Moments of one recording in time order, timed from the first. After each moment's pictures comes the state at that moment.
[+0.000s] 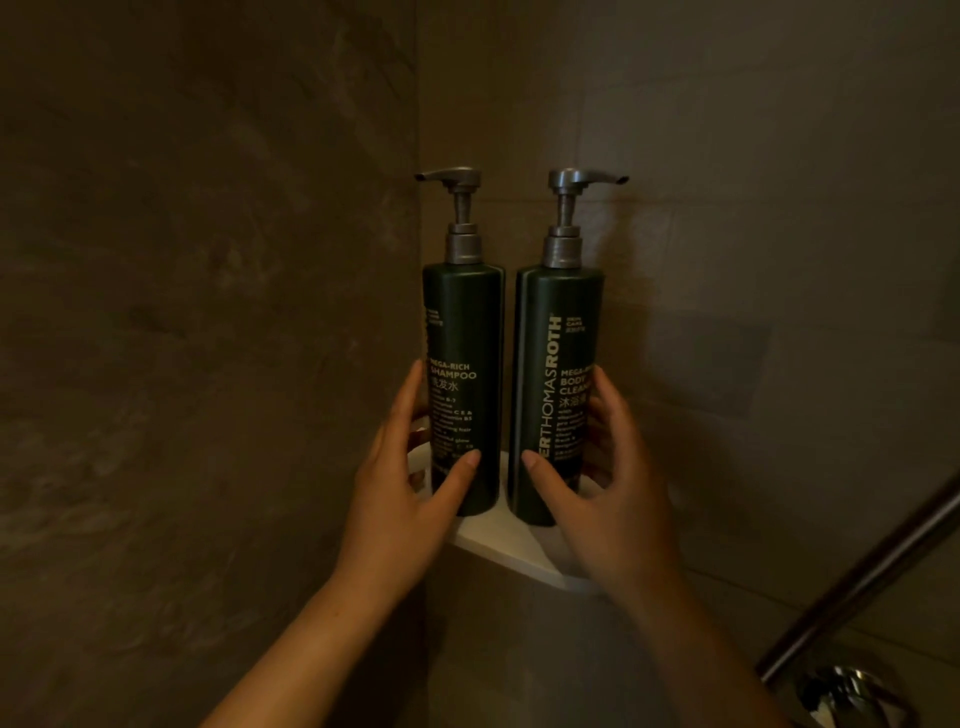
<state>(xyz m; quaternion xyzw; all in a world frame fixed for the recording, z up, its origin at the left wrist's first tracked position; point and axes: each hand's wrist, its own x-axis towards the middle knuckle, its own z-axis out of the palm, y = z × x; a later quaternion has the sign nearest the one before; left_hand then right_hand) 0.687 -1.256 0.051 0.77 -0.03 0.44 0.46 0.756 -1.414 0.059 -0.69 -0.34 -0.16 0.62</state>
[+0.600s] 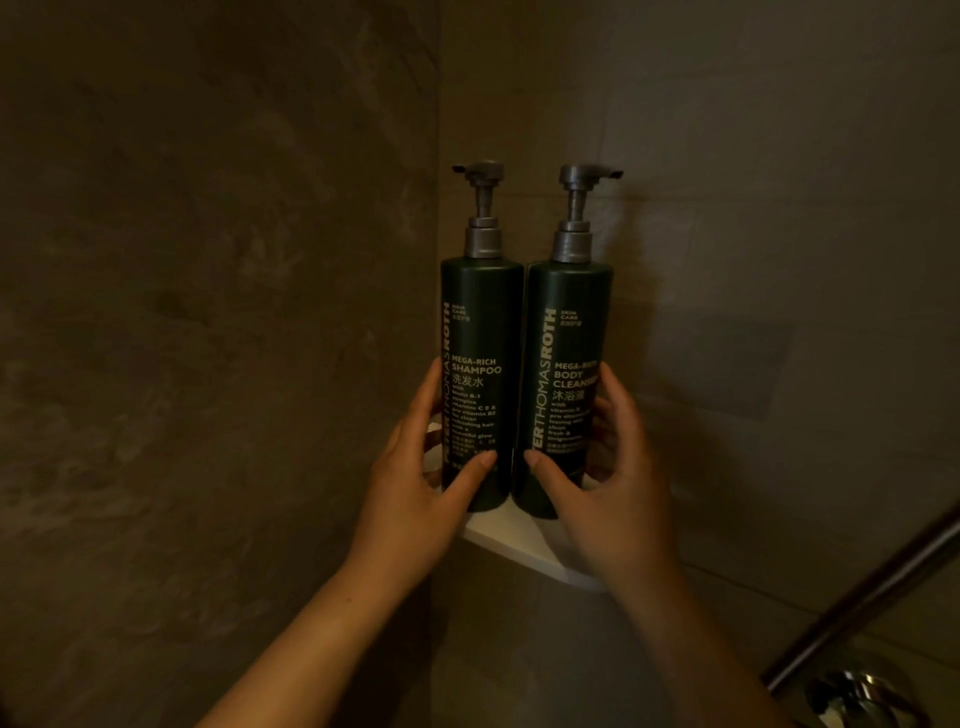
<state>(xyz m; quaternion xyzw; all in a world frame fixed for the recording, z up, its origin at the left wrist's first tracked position) 0.691 -1.251 0.047 0.77 -0.04 0.42 0.49 0.761 -1.404 0.054 -0.70 -0.33 -0.19 0.61</state>
